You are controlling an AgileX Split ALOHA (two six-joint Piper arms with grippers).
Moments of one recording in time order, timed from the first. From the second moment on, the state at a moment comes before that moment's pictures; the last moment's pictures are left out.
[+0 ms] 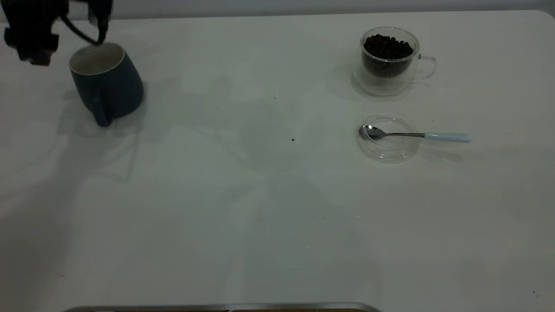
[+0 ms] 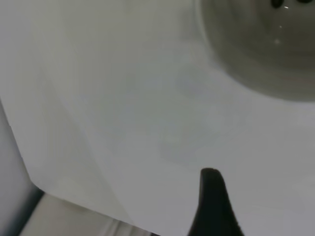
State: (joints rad) left arm -0.16 2.28 -1.49 0.71 0.60 0.71; right arm 0.06 0.00 -0.48 0.03 1.13 -0.06
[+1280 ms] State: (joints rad) left arm -0.43 2.36 -1.50 0.74 0.36 0.65; right arm 0.06 0.00 -0.48 0.03 1.13 -0.06
